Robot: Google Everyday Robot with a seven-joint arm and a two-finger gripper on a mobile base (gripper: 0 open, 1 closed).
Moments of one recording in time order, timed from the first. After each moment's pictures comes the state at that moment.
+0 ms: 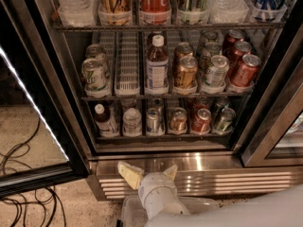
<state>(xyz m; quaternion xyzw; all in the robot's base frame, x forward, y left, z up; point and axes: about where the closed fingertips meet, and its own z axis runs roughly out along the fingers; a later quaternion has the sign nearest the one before) 0.455 0.003 0.646 0.04 0.85 0.15 0.51</state>
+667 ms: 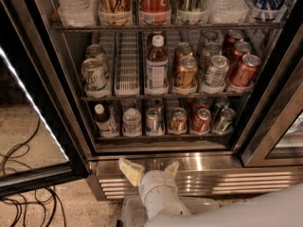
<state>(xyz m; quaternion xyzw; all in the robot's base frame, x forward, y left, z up) 0.463 -0.003 0.659 0.04 0.83 0.13 0.53</state>
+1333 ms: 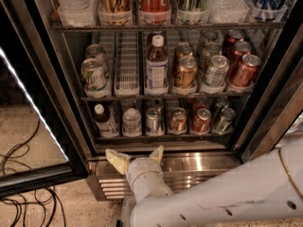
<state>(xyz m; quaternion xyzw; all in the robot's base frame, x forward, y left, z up) 0.505 0.040 0.662 -0.01 0.81 0.15 0.57</state>
